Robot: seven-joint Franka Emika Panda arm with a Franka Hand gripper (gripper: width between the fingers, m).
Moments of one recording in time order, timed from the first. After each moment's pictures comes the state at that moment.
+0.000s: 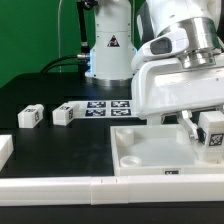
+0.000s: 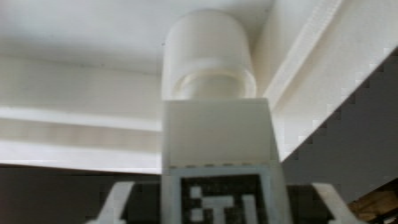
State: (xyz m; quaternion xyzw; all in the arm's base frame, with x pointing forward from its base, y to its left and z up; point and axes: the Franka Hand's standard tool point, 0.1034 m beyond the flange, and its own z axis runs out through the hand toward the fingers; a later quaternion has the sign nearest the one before) arm 0.607 0.117 0.057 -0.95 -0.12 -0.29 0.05
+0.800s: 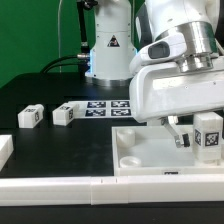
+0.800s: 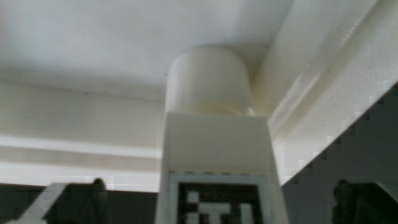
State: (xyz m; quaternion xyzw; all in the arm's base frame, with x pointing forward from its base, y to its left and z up) arm 0.606 0.116 0.056 -0.95 -0.12 -0.28 0.05
